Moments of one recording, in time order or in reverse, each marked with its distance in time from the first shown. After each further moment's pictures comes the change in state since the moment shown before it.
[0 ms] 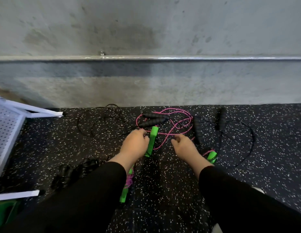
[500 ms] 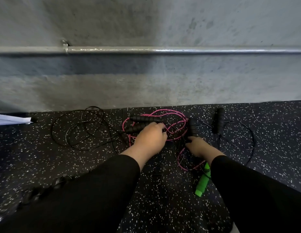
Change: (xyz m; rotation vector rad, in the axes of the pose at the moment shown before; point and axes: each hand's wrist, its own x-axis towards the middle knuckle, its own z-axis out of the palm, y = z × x) left_hand 0.083 0.070 0.041 0.084 -0.166 0.263; right_hand 0.118 0.086 -0.038 -0.369 -0.212 0.211
